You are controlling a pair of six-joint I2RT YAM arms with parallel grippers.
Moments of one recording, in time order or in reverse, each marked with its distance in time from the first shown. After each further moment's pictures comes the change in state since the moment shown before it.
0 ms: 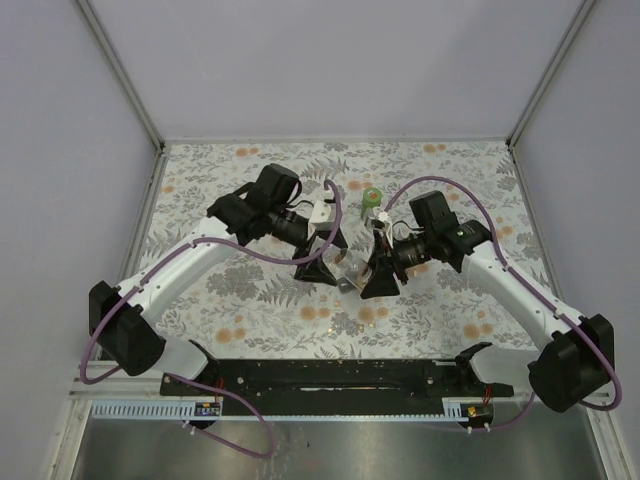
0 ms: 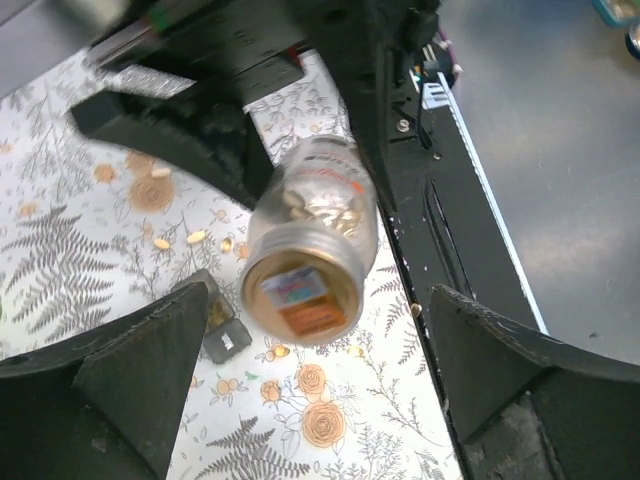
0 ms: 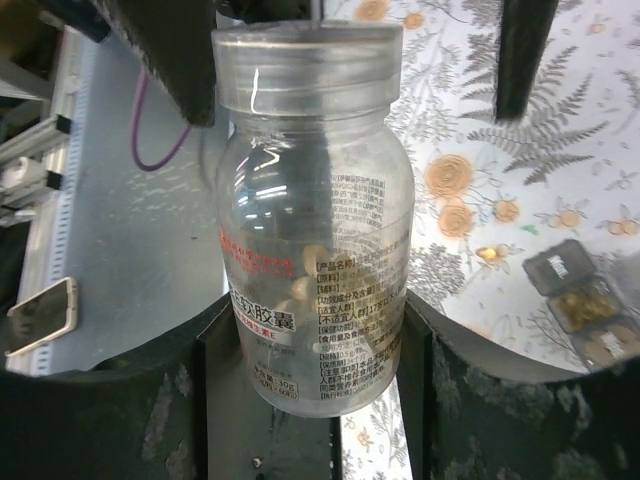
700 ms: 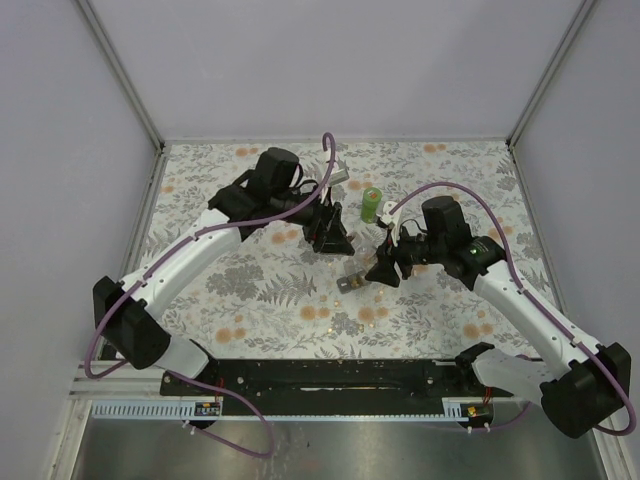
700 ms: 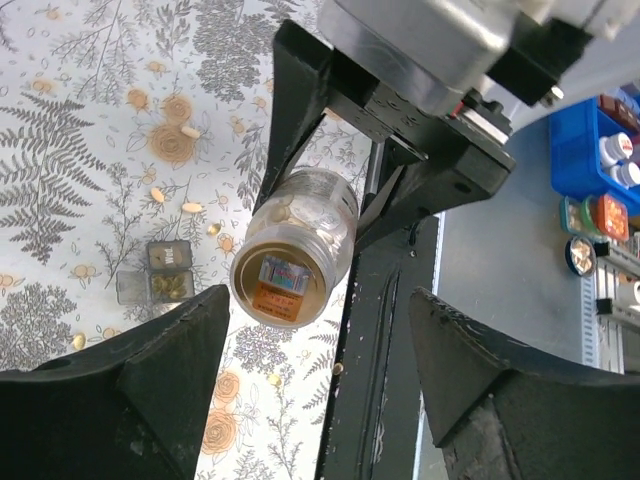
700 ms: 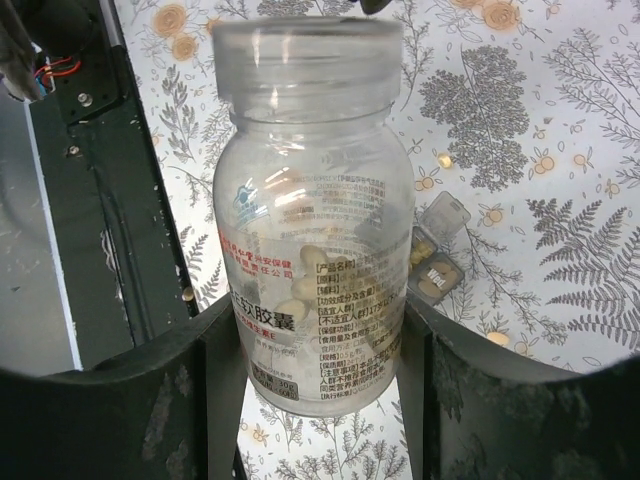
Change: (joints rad) left arm 0.025 0.039 0.079 0.160 -0.205 -0.696; right arm 0.006 -0.168 -0.103 0.209 0.398 0.088
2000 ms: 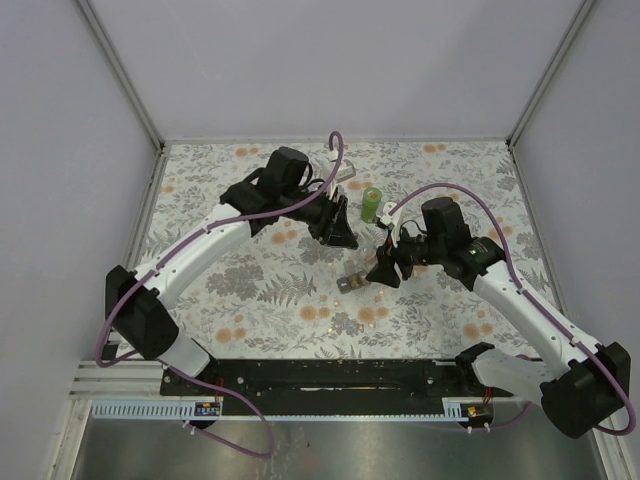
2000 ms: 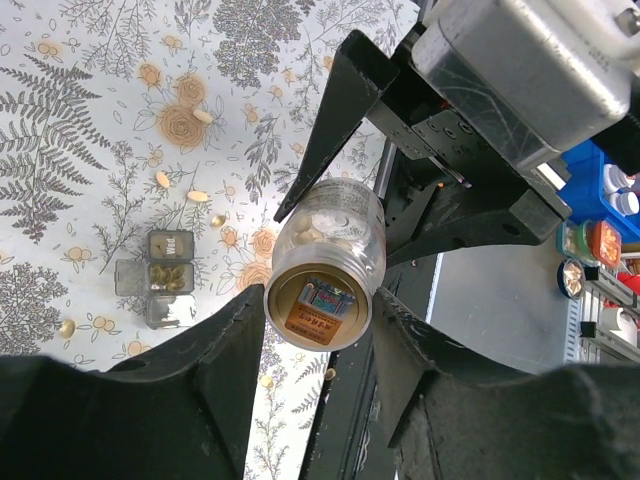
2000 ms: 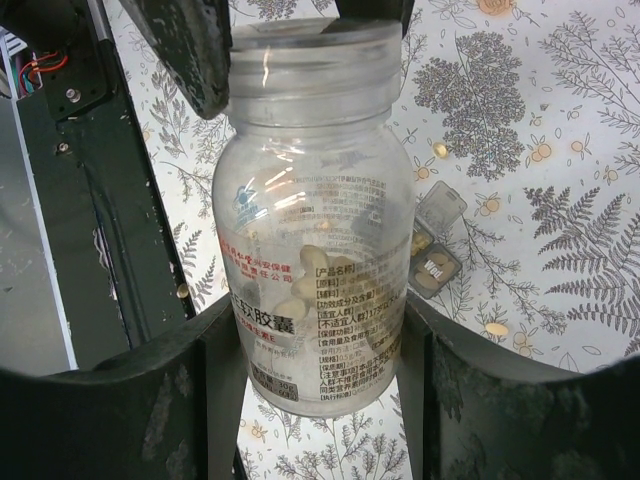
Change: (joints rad) left arm -0.013 0.070 0.034 0.004 -0.069 -0.095; right arm 0.001 0.000 -0.010 0.003 0.026 0.006
